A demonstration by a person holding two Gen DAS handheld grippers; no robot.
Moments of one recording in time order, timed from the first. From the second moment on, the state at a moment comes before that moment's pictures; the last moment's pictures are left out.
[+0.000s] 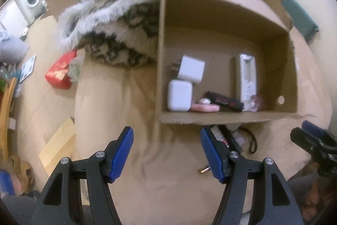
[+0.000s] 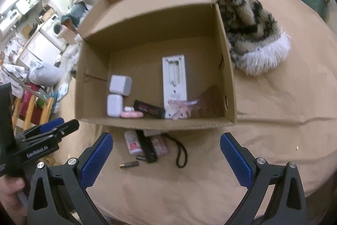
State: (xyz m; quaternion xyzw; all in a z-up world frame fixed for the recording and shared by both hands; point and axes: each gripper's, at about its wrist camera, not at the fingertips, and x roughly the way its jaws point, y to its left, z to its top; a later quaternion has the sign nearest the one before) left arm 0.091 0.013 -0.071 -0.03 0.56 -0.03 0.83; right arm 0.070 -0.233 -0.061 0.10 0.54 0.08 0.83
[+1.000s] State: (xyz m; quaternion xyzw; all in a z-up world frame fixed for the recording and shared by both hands) left arm 0.125 -0.057 -0.176 -0.09 0.68 0.01 0.73; right arm 0.080 -0.247 -0.094 0.15 0.59 0.05 0.79
